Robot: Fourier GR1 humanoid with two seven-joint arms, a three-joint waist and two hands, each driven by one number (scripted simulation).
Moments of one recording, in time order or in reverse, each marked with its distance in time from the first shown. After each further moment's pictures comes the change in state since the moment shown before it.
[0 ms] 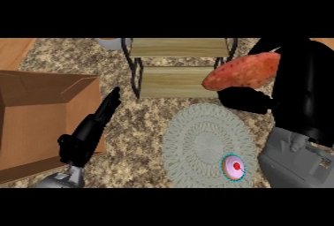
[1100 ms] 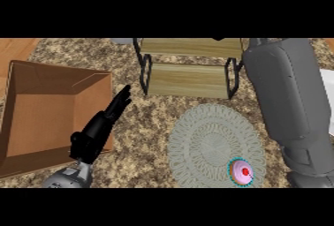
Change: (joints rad) left arm -0.046 -0.023 -0.034 0.019 -0.009 -0.015 0.008; right arm -0.403 -0.050 -0.277 0.784 -0.079 -0.078 -0.197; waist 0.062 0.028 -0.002
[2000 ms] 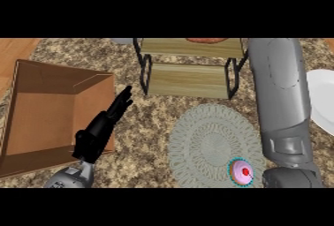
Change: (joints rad) left arm -0.004 -0.006 -0.007 0.016 -0.009 0.011 0.009; right arm -0.073 0.136 -0.376 0.142 -0.434 -0.565 -0.266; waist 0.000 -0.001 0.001
